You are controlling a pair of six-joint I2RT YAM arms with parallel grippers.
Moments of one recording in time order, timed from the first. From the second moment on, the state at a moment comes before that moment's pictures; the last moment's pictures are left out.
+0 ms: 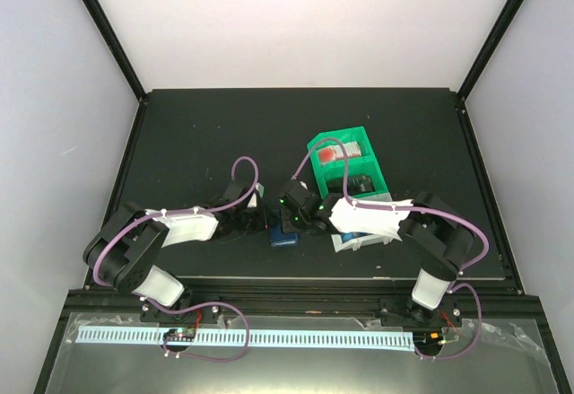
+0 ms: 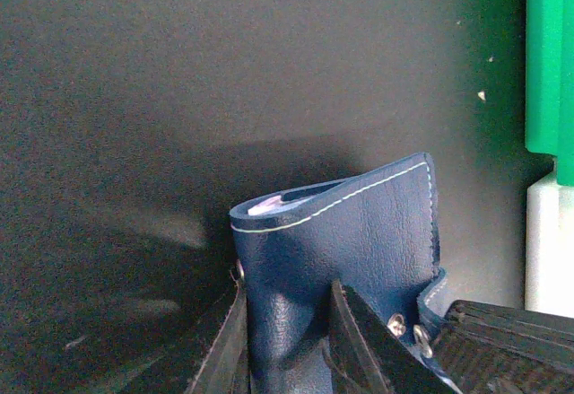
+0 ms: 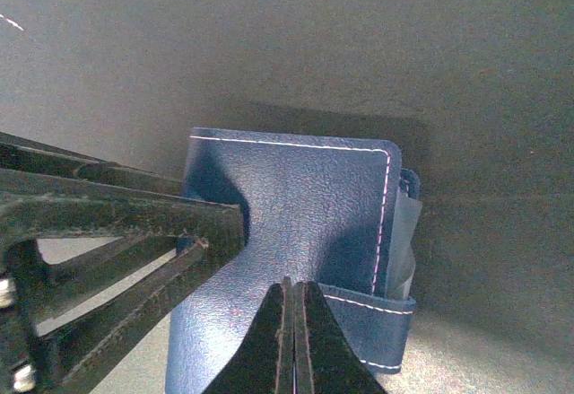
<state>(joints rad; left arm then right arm) -0.59 1.50 0.53 0.06 0.30 -0.80 0.99 1.73 1.01 -0.29 0.06 0.77</state>
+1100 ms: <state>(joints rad) -0.58 1.50 0.53 0.06 0.31 -0.80 0.99 1.78 1.01 -0.25 0.04 0.79</state>
